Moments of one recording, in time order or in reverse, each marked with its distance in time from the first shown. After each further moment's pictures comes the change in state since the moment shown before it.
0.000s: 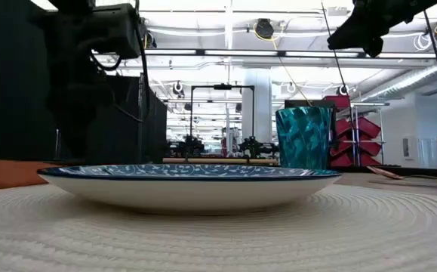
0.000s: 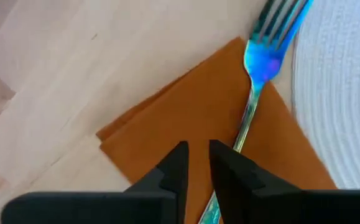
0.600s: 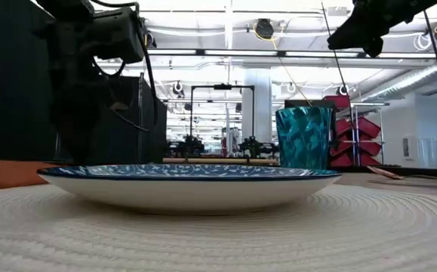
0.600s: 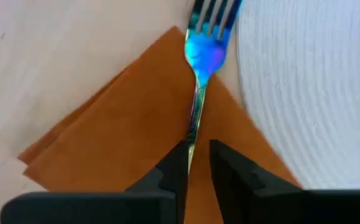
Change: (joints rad) left arm 0.000 0.029 -0.031 0.123 0.130 0.086; right arm 0.000 0.000 0.000 0.000 0.000 0.003
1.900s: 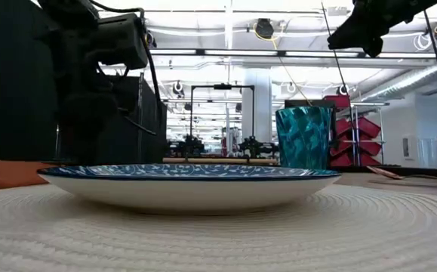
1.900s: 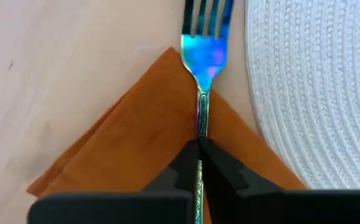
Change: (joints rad) left arm 0.000 0.044 0.026 -0.004 -0.053 0.054; right arm 0.000 0.000 0.000 0.000 -0.019 0.000
